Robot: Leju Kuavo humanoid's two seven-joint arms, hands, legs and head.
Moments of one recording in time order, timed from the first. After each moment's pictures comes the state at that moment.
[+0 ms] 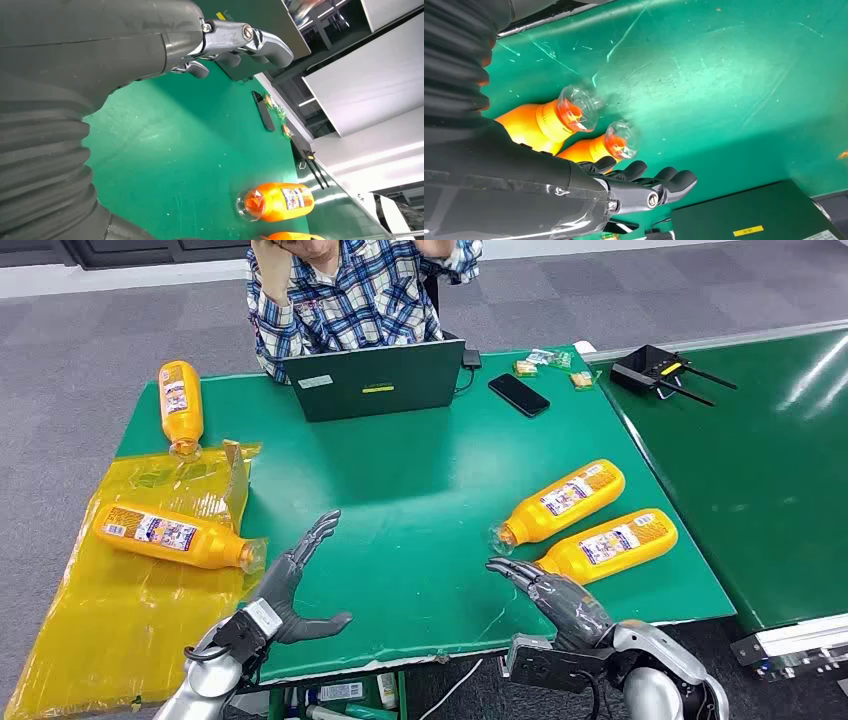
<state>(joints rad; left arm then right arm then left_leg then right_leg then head) -0.14 0.04 -0.27 -1.24 -0.26 -0.22 -0.70 0.08 0.02 -0.21 -1.86 1.01 0.60 -0.56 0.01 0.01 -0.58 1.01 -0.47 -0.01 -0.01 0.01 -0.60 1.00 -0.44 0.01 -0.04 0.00</state>
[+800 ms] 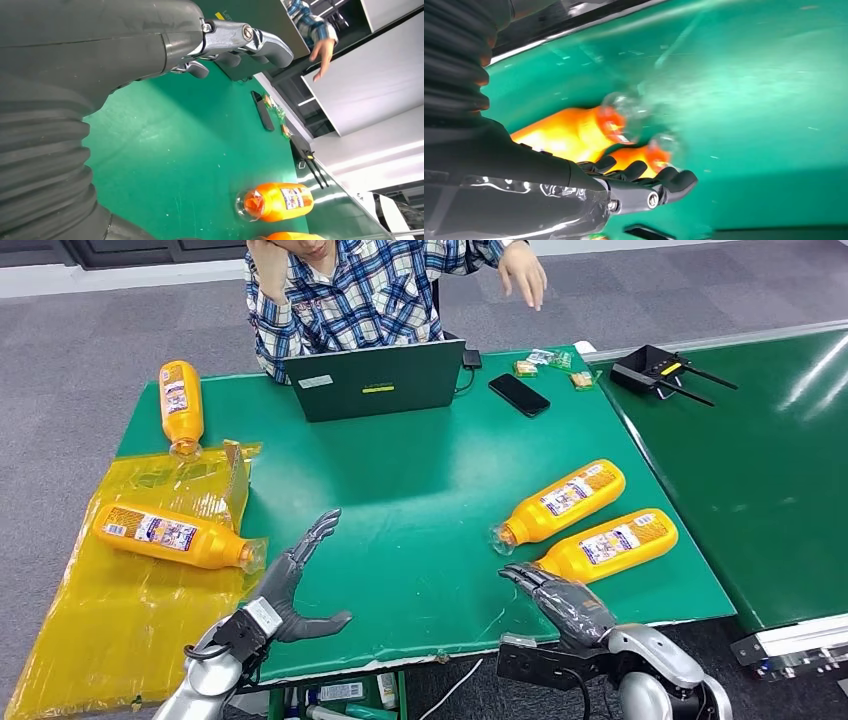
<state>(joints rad) -0.15 0.04 -0.27 -1.24 -0.26 -0.22 -0.70 0.09 0.01 -0.20 -1.87 1.24 0.60 -0.43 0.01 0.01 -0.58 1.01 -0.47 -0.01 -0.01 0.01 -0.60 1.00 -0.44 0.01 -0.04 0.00</state>
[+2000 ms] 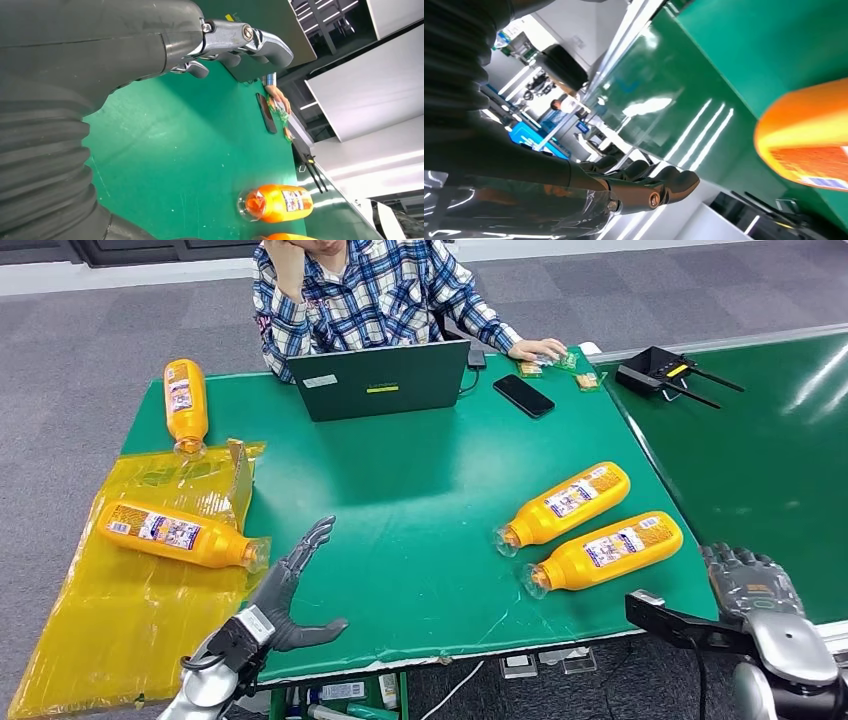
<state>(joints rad) -0.11 0.05 -0.27 -1.26 -0.23 -0.21 -0.70 0.09 -0.30 -0.39 -1.93 1.55 0.60 -0.06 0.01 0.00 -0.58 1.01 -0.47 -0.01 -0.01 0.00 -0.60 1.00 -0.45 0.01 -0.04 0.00</state>
